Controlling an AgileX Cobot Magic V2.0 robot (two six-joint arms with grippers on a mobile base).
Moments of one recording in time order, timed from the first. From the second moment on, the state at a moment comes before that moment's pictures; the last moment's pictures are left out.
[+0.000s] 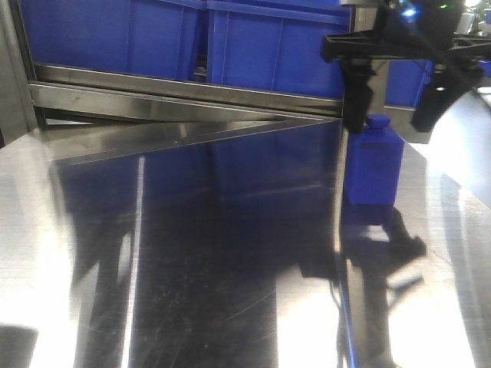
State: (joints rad) left arm -0.12 0.69 -0.49 -0.05 0.14 -0.01; right arm 0.36 1.79 -1.48 -0.01 0.99 0.28
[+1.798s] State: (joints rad) left arm -0.12 0.69 -0.49 -0.05 0.19 -0.01; right arm 0.39 0.64 -0.58 -0.26 0.42 0.26
